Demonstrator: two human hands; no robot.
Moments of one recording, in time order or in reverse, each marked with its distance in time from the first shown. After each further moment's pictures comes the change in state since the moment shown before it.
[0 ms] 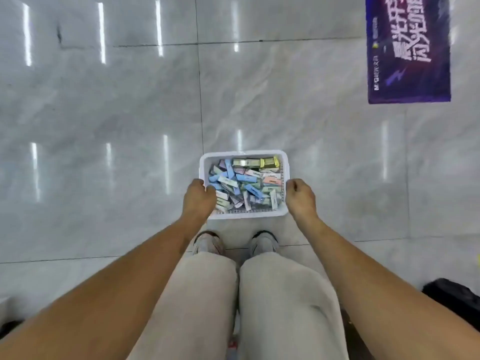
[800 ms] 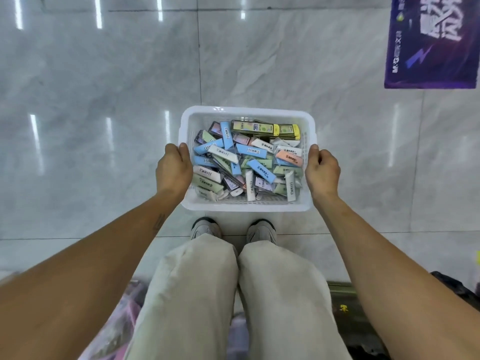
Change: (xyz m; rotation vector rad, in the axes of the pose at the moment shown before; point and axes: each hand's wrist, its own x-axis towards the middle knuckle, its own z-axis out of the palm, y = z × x) left_hand 0.025 0.018 -0.035 0.037 0.250 0.113; right_hand 0.039 -0.018 -0.034 0.078 0.181 -0.036
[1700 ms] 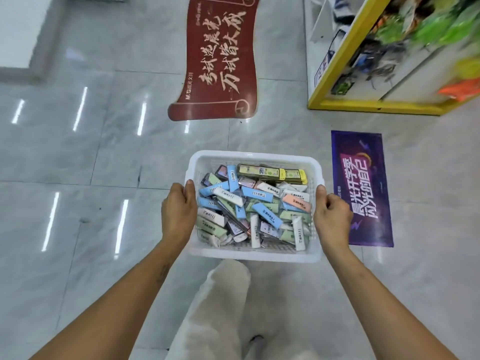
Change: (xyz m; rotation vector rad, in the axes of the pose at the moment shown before) left_hand 0.046 0.363 -0.373 -0.284 0.247 0.124; right_hand -0.010 -0.500 -0.238 0.030 0.189 -0.302
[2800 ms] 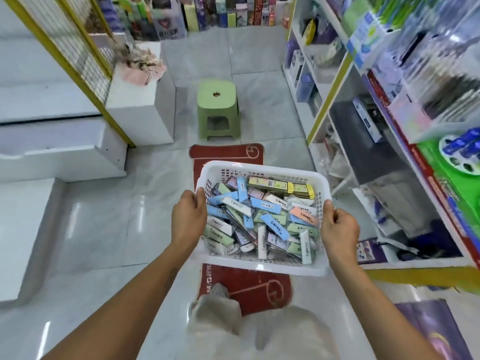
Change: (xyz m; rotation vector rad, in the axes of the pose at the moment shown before) left_hand 0.831 0.519 -0.003 0.004 -0.043 0.251; right_hand 0.651 -0.602 0.231 0.120 0.170 0.095
